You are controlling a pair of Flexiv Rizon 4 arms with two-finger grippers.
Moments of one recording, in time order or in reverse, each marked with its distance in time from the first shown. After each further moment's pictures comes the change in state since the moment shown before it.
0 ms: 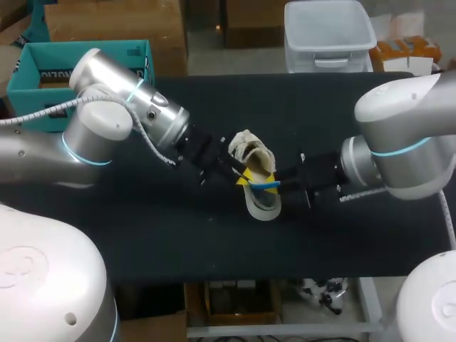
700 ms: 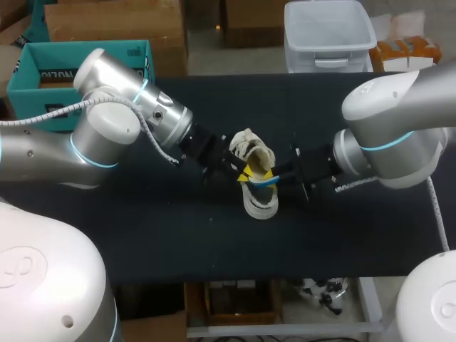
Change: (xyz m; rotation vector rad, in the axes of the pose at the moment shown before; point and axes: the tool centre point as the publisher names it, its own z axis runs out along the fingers) left arm -0.006 0.036 0.004 -0.090 -0.006 -0.069; right arm 0.013 0.034 0.020 -0.017 -0.047 -0.040
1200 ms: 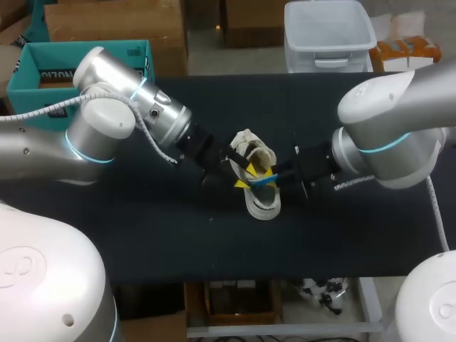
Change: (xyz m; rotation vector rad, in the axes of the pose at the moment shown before) left arm 0.007 -0.029 -0.004 0.095 0.022 0.042; right arm 0.002 -0.001 -0.001 -0.026 -0.007 0.018
